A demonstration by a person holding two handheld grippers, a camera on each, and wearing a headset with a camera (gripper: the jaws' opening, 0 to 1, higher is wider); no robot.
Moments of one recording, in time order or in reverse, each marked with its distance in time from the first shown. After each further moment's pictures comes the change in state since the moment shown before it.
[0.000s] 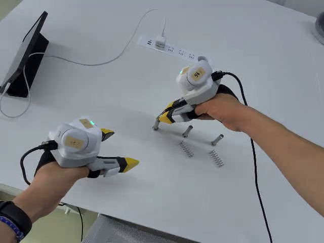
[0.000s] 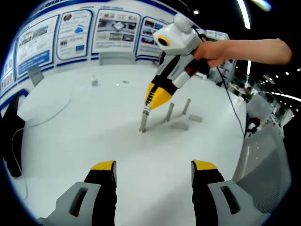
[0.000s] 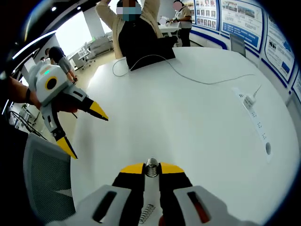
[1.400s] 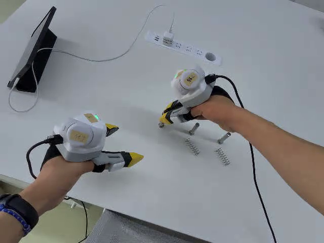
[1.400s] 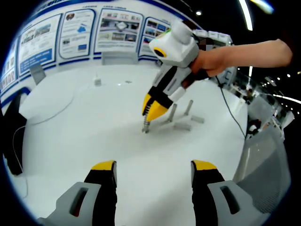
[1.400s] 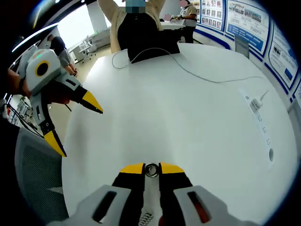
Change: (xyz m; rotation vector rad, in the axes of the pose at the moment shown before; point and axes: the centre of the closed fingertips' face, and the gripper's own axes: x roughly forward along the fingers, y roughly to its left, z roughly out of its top) left arm 0.000 0.007 0.000 -0.018 -0.004 0.012; right arm 0.025 0.007 -0.002 -0.050 0.034 -0.019
